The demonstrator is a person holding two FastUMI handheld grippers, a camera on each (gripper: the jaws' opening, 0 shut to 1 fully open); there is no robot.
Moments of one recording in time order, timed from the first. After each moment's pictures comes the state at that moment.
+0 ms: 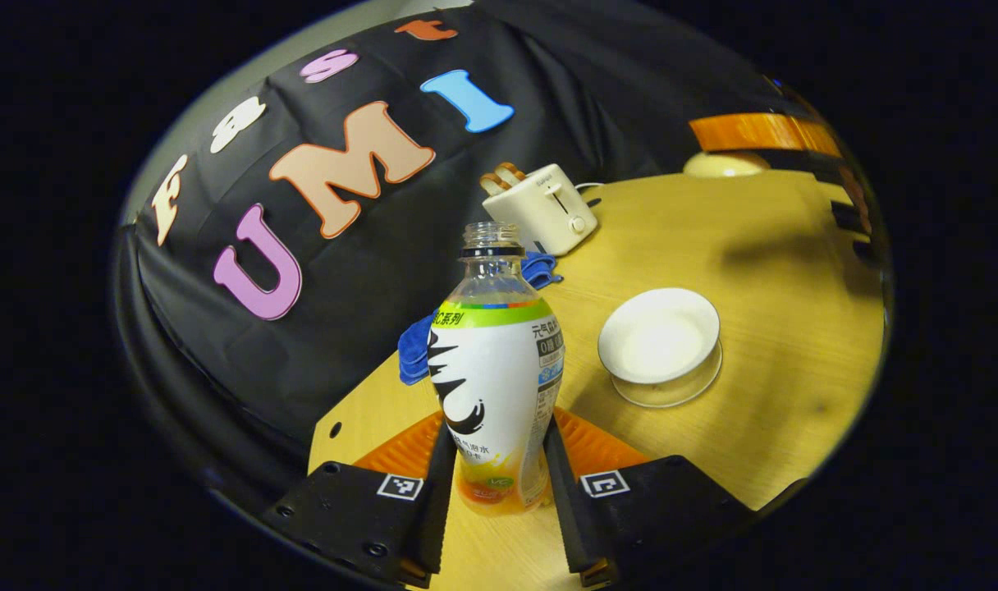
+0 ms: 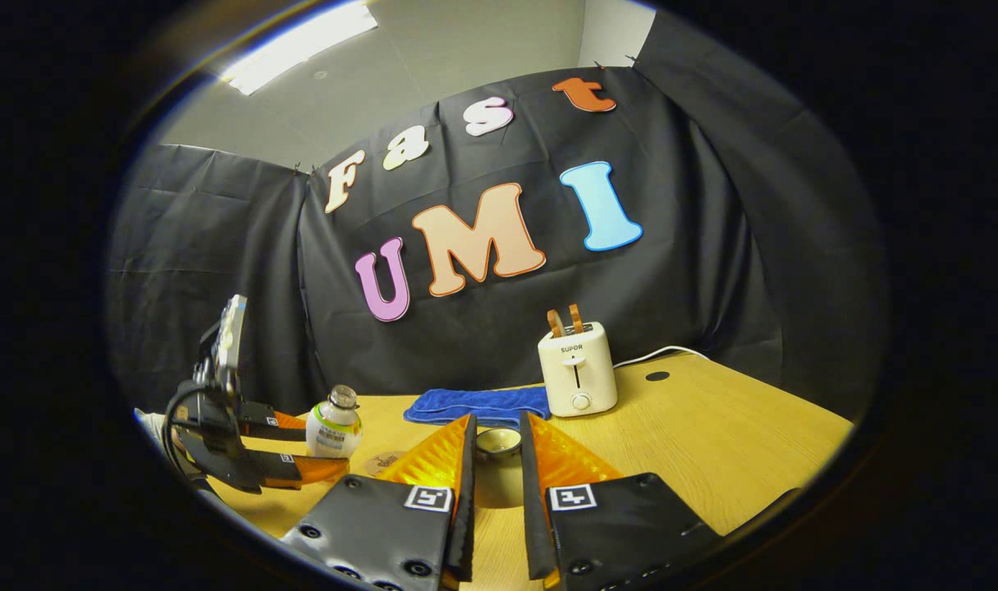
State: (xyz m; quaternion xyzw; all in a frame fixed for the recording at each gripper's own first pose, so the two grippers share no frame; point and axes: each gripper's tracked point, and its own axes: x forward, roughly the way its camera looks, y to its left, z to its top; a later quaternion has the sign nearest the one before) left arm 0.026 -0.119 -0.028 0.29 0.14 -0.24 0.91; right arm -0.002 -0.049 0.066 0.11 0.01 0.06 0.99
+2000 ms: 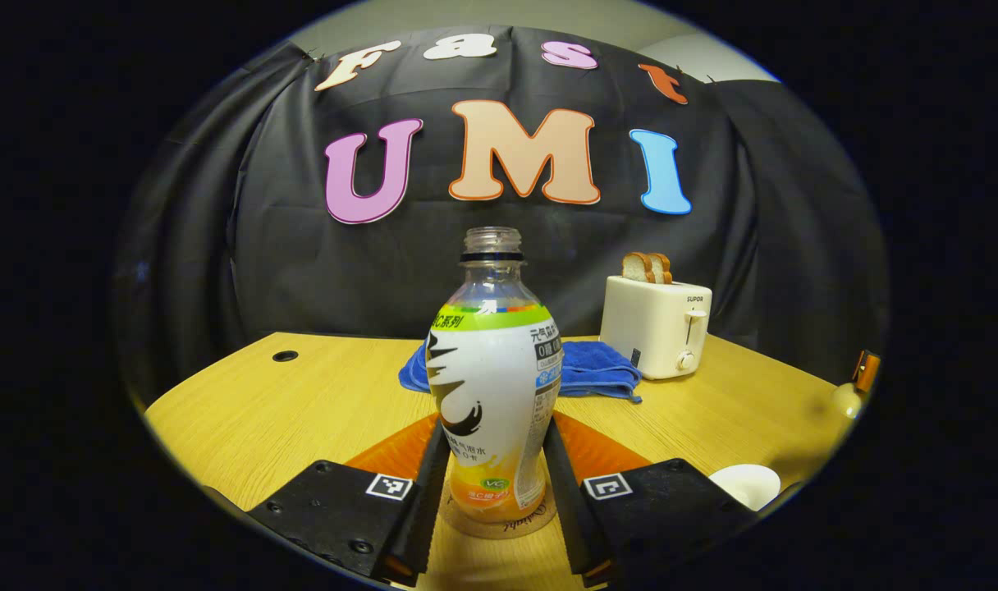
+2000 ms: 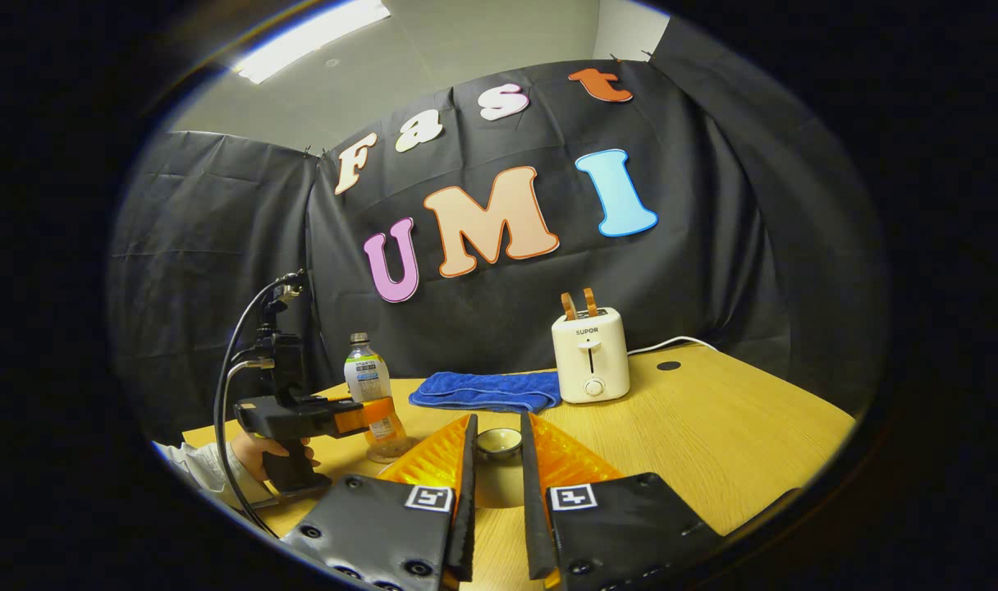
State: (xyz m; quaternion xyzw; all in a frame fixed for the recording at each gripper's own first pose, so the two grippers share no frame) left arm 0.141 -0.121 -0.018 -0.02 0.09 -0.14 0.99; right arm 0.002 -0.025 0.046 0.09 0.03 0.08 0.99
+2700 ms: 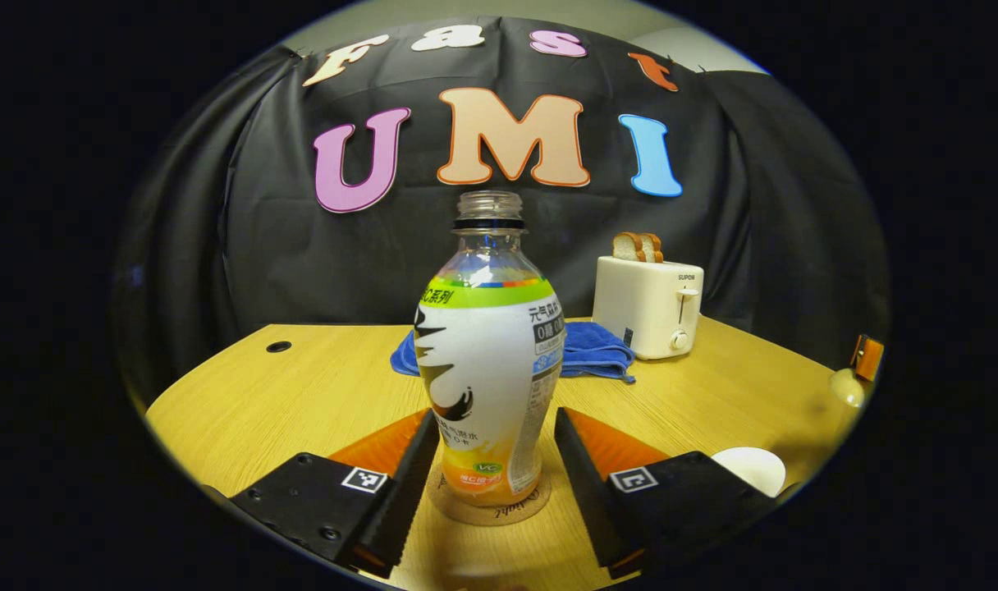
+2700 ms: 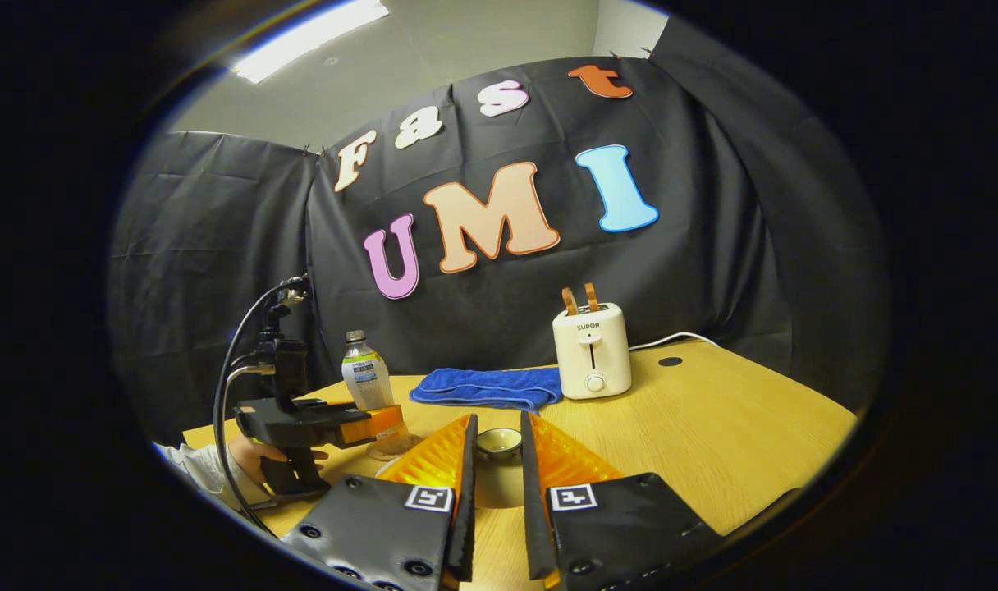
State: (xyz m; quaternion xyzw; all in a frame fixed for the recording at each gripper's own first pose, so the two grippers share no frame) left arm 0.134 -0.132 -0.030 -0.01 0.11 -0.15 0.98; right arm 0.003 -0.023 0.040 0.10 0.04 0.08 0.99
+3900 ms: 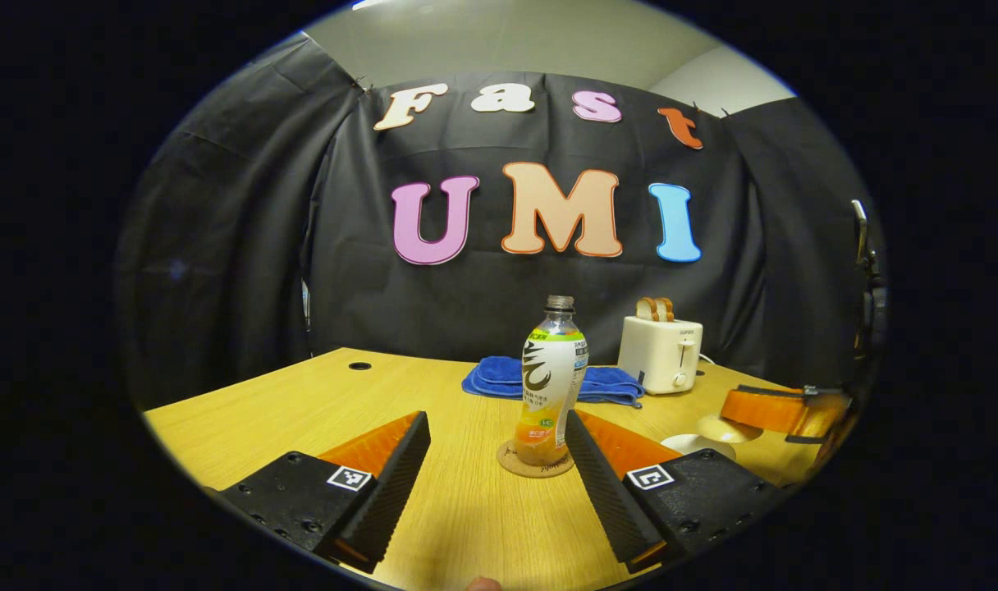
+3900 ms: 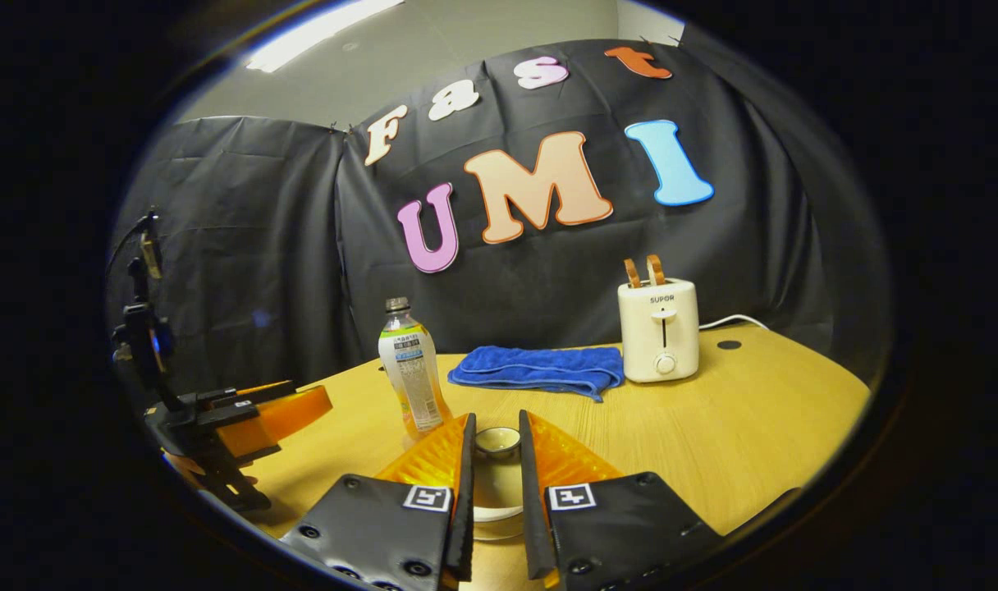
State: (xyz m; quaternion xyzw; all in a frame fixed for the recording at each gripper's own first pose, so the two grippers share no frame) left arm 0.030 -0.055 0.020 -0.06 0.00 -0.07 1.00; right arm 0.039 0.066 0.006 0.08 0.08 0.14 0.98
